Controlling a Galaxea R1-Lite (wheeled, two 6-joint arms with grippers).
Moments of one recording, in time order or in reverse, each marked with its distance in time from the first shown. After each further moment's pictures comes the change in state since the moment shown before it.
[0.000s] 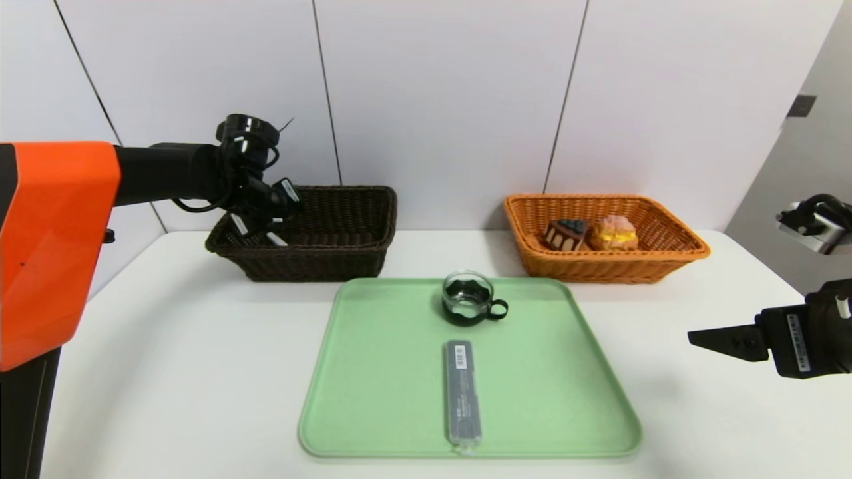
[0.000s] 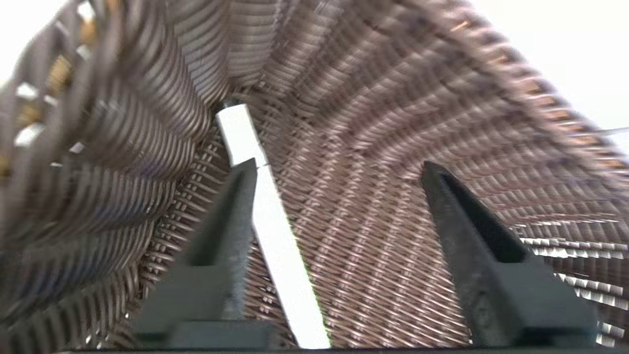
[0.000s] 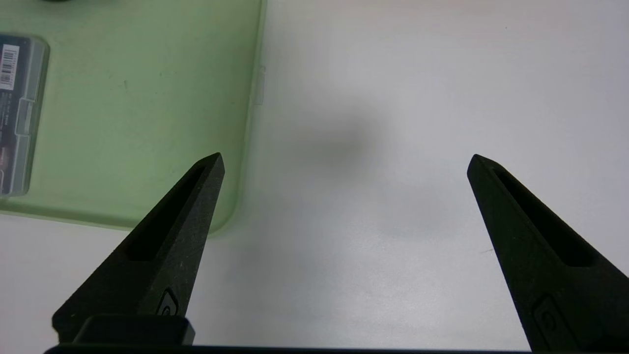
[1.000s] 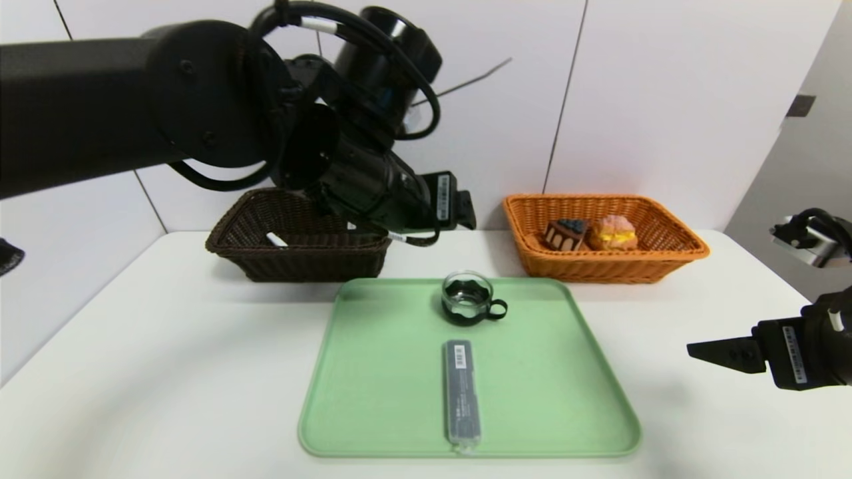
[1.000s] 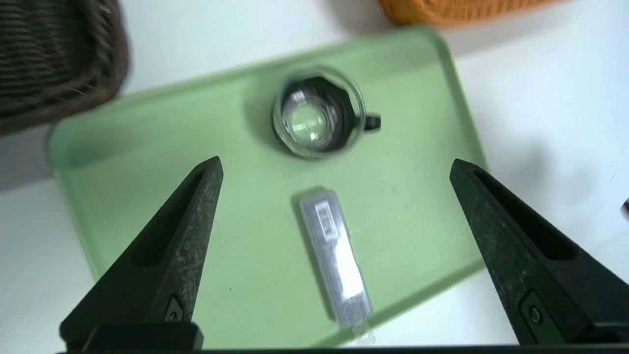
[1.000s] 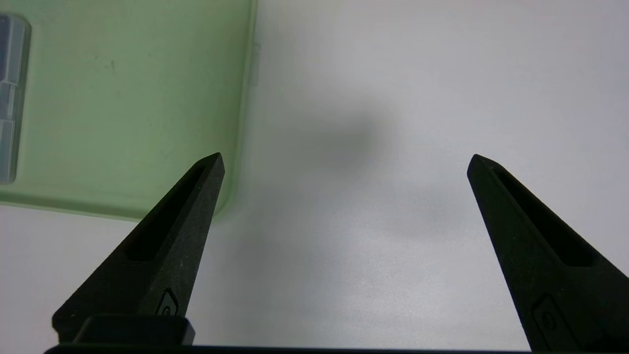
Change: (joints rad) left arm -0.636 -0.279 0.002 0.318 -0.018 0.232; right arm -0.001 0.004 0.033 0.003 0.002 0.011
